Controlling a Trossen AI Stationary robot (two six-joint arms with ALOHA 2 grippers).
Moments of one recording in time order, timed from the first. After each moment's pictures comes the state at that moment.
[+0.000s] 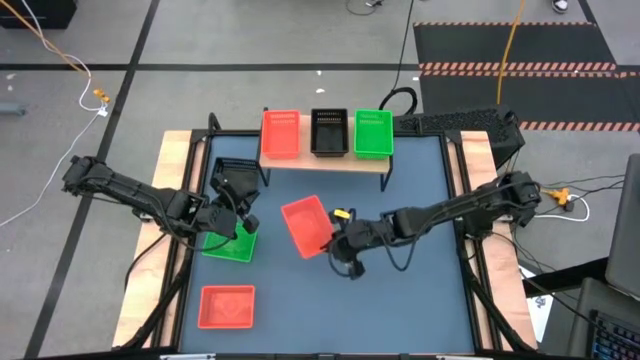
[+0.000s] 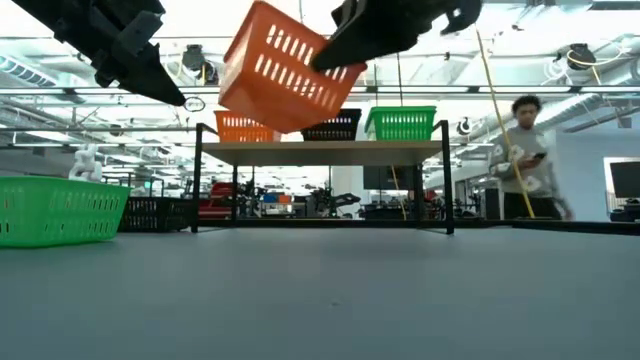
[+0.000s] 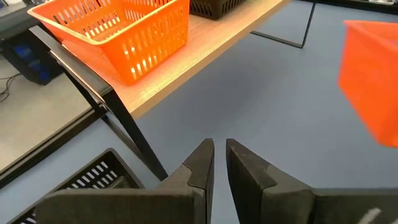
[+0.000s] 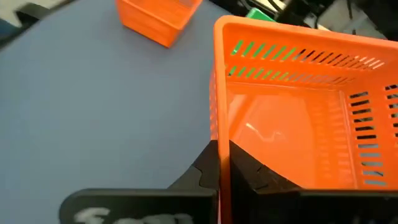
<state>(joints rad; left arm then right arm) -0.30 0.93 0.64 -0.53 -0.86 -0.58 0.23 1.61 1.10 -0.10 0.08 -0.30</state>
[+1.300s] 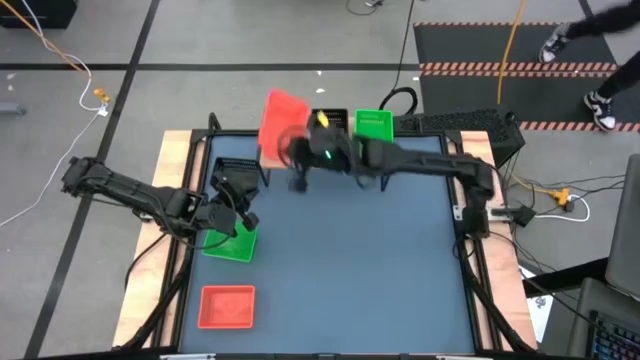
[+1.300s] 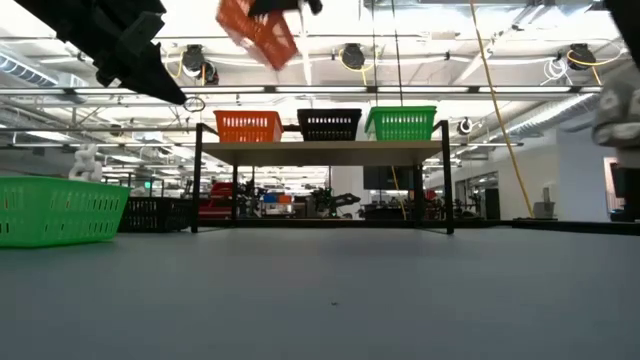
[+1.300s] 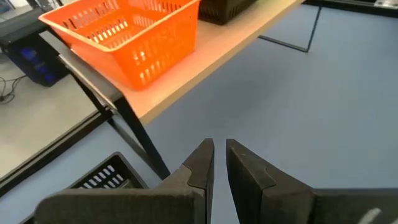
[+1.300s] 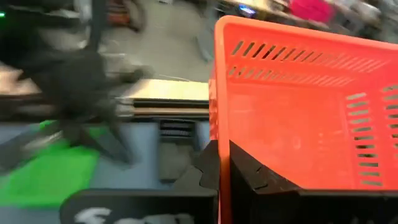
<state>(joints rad) -0.28 0.91 0.64 -0.52 -0.86 -0.55 -0.09 1.90 1.95 -0.43 0.28 -0.17</state>
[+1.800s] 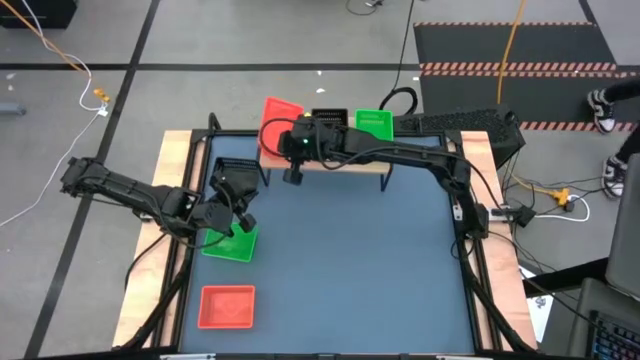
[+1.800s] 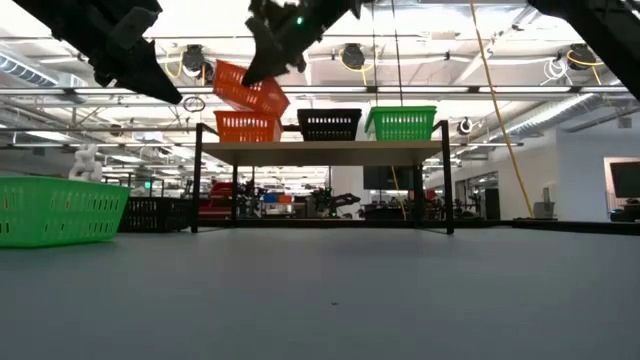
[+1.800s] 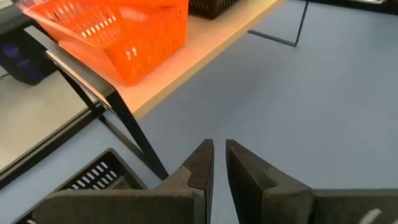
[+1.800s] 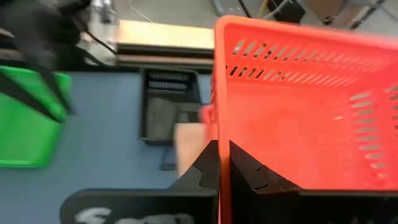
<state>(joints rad) -0.28 0.88 0.64 -0.55 -0.80 -0.54 -0.21 2.08 2.03 -0.51 0.13 -0.20</state>
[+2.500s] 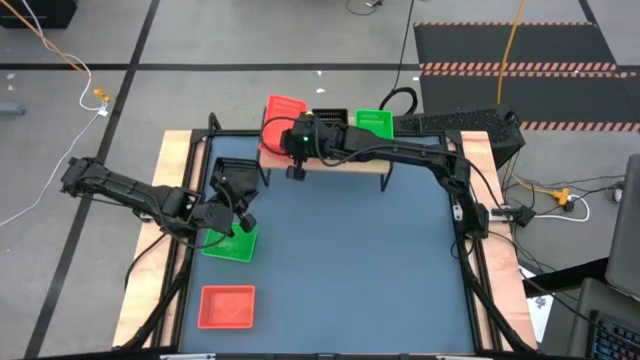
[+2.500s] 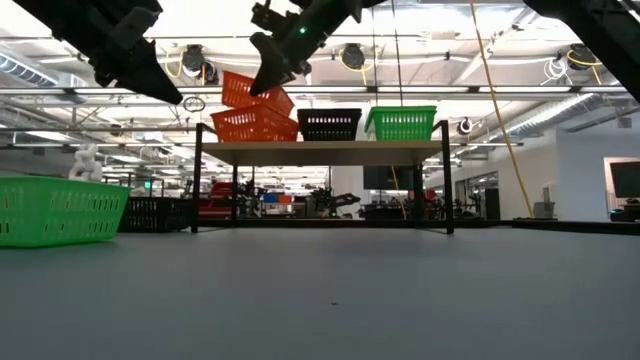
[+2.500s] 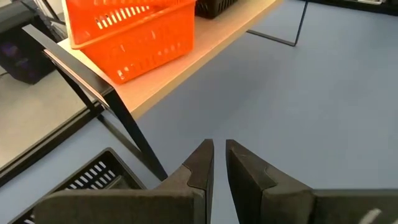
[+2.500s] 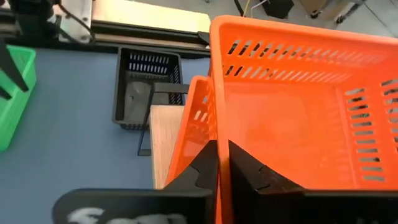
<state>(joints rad) -0.28 0.88 0.64 -0.55 -0.80 -0.55 -0.23 2.08 2.02 -0.54 0.18 -0.25</state>
